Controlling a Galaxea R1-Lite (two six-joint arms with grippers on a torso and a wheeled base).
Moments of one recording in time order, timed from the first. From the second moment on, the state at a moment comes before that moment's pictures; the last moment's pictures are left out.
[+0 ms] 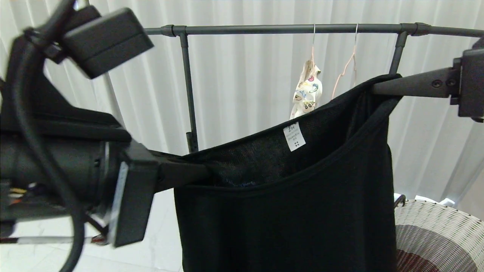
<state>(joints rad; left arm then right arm) -0.92 1.32 -1.34 0.55 0.03 -0.13 0.75 1.36 -1.53 0.43 0.10 0.11</state>
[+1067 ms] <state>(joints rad) -1.01 1.28 -1.38 0.54 0.16 -0.12 0.75 1.39 -1.57 0.60 0.14 0.08</state>
